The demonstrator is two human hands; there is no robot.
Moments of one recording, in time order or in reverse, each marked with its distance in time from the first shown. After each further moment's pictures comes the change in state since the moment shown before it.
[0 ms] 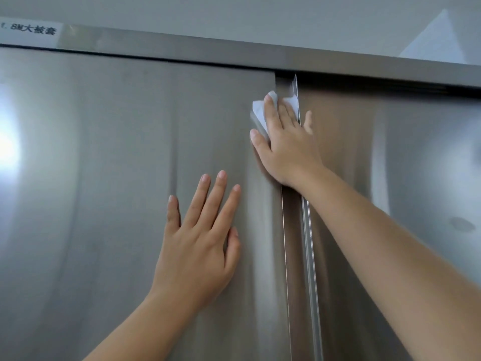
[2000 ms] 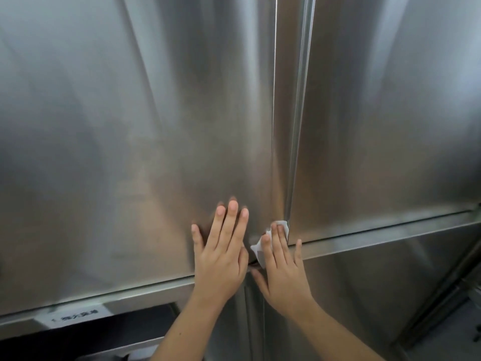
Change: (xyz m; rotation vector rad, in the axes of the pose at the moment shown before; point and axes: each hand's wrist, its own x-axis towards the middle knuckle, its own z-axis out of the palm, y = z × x) left_hand -0.370 0.119 -0.040 -0.203 -0.520 -0.080; right_hand -0.575 -0.105 0.011 0.124 -0.700 0.149
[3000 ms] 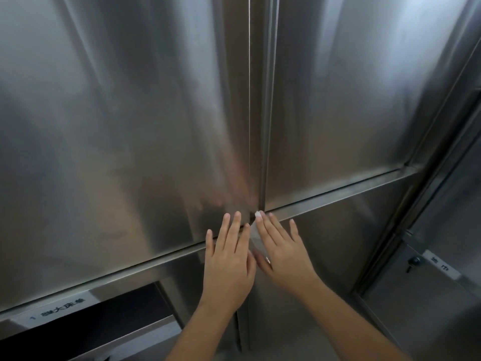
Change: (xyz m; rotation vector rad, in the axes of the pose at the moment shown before) left_hand -0.039 0.034 -0.055 -0.306 -0.424 -0.010; right_hand -0.033 -0.016 -0.058 -0.098 -0.223 0.127
